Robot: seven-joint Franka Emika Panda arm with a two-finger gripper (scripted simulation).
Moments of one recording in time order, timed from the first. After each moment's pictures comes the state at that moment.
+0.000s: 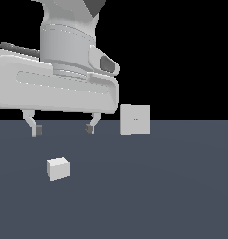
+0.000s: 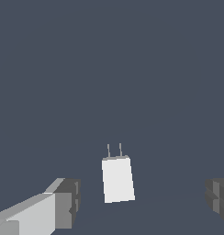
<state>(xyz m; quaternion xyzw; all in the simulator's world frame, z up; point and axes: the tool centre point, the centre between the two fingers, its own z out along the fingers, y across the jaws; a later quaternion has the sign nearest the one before) -0.069 0.092 0.080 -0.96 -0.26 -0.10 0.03</state>
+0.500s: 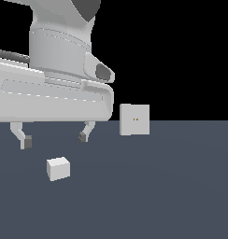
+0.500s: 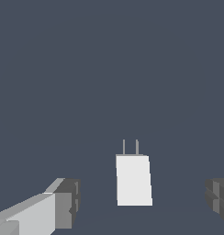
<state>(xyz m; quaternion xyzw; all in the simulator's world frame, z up) -0.082 0.102 0.063 -0.94 -0.31 -0.11 0.04</state>
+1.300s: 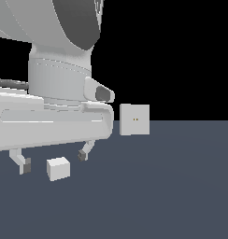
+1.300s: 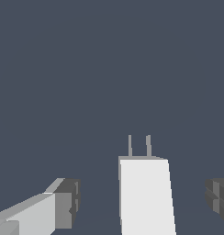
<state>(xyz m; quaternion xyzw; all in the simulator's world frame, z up) -0.084 0.102 0.026 -0.94 -0.31 -0.11 0.04</state>
